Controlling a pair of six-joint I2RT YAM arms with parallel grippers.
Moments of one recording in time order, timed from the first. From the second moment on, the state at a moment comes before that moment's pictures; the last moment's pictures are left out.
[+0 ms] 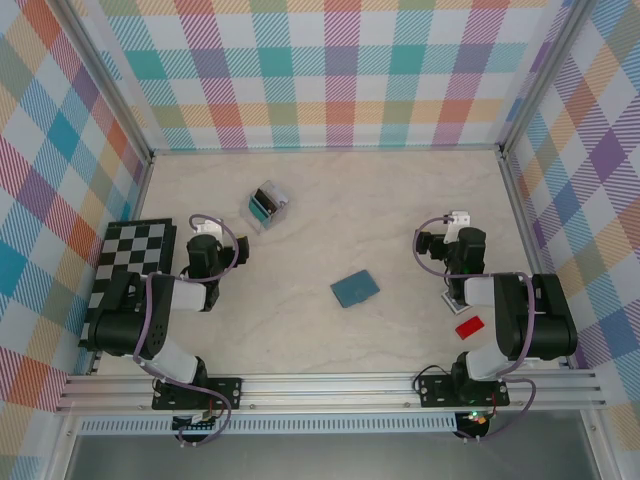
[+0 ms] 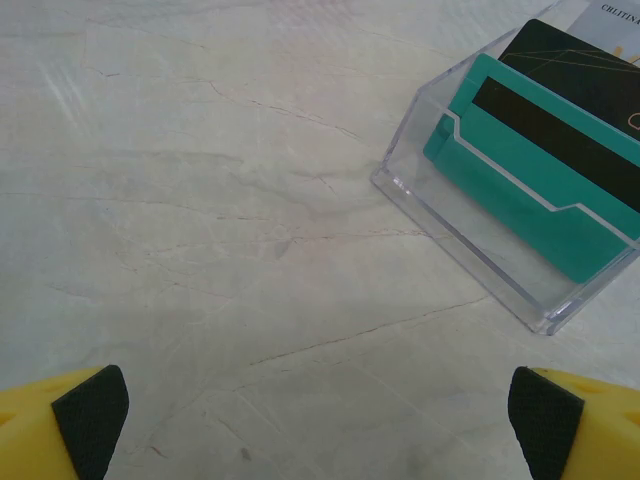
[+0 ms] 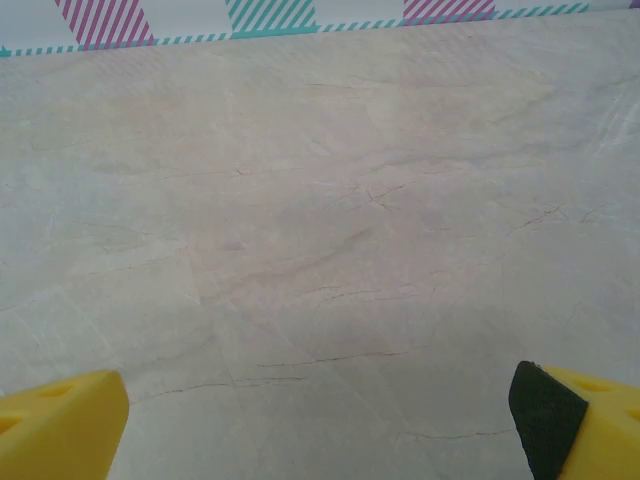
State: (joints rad) left arm -0.10 1.56 0.40 0.71 -0.14 -0.10; right arm 0.01 1.52 0.40 0.70 -0.09 0.06
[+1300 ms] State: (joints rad) left arm -0.10 1.34 0.50 0.37 -0.19 -0.16; right arm 0.01 1.30 0.45 0.44 -0.05 0.08
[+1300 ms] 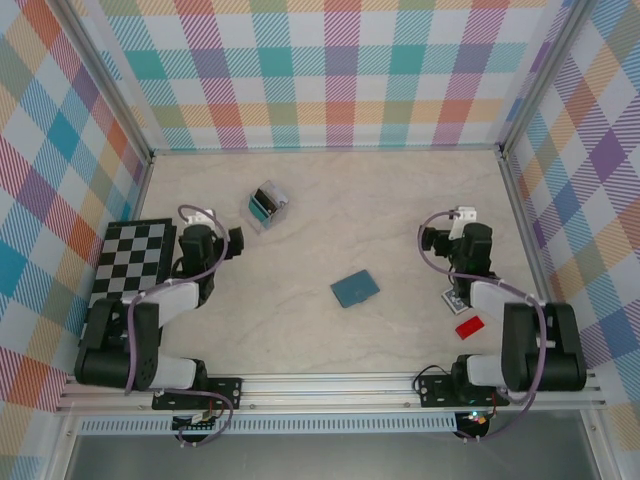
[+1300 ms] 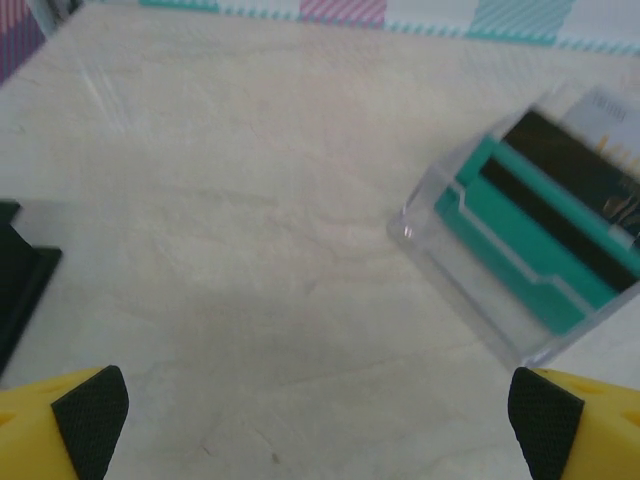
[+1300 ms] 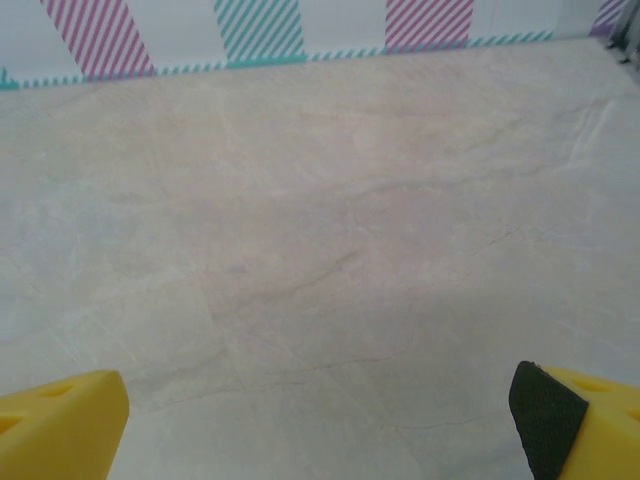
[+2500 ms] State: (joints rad) left arm -0.20 1.10 0.75 -0.47 0.25 -0.67; right arm 0.43 1.48 0.82 -0.60 -0.33 0.63
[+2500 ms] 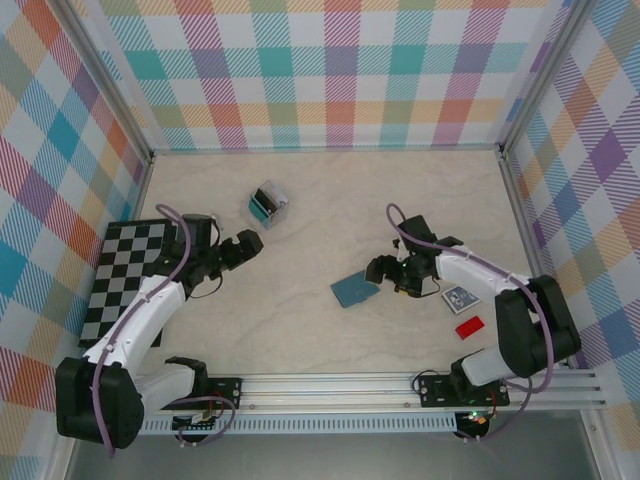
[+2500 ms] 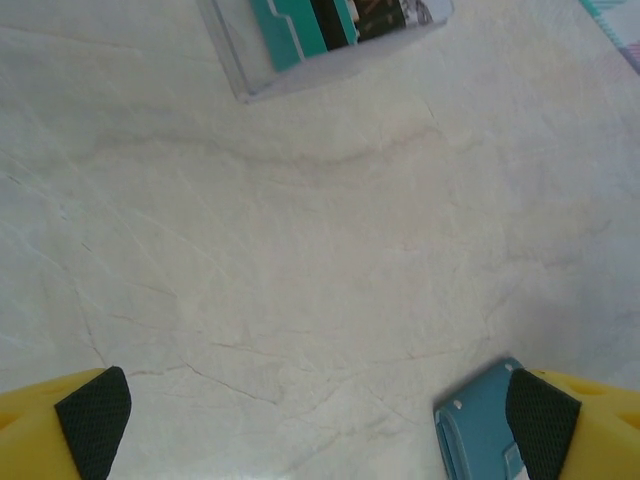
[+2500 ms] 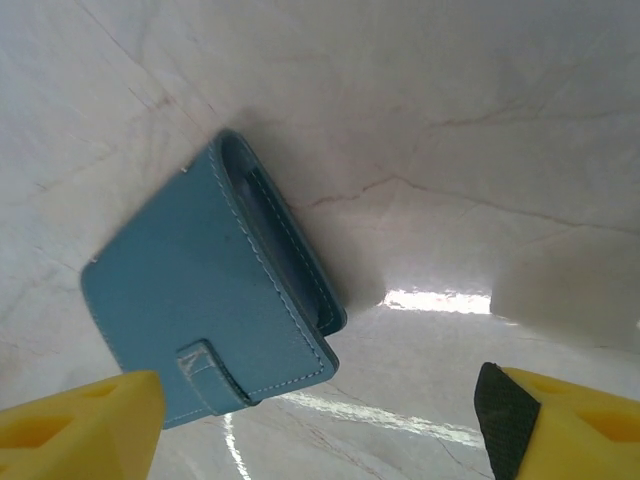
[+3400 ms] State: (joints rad) left arm -0.48 1.49 0.76 -0.28 0.32 -0.79; right arm 0.63 1.79 1.14 -0.46 -0.36 0.68
